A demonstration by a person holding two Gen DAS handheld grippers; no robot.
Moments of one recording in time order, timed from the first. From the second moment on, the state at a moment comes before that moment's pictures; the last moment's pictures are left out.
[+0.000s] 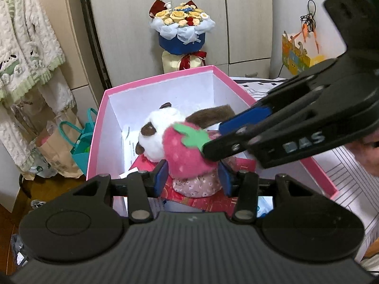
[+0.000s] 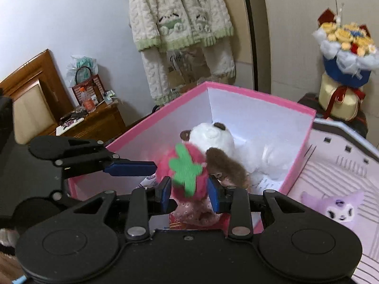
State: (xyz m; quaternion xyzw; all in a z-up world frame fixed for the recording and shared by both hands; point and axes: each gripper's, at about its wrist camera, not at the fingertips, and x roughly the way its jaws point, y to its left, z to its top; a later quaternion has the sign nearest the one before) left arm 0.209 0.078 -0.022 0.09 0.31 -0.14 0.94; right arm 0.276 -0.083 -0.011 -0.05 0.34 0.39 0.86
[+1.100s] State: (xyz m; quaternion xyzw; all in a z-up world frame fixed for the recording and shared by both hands) left arm 0.134 -0.010 0.050 -0.01 0.26 -0.26 0.93; right arm 0.149 -0.237 0.014 -0.12 0.22 0.24 0.94
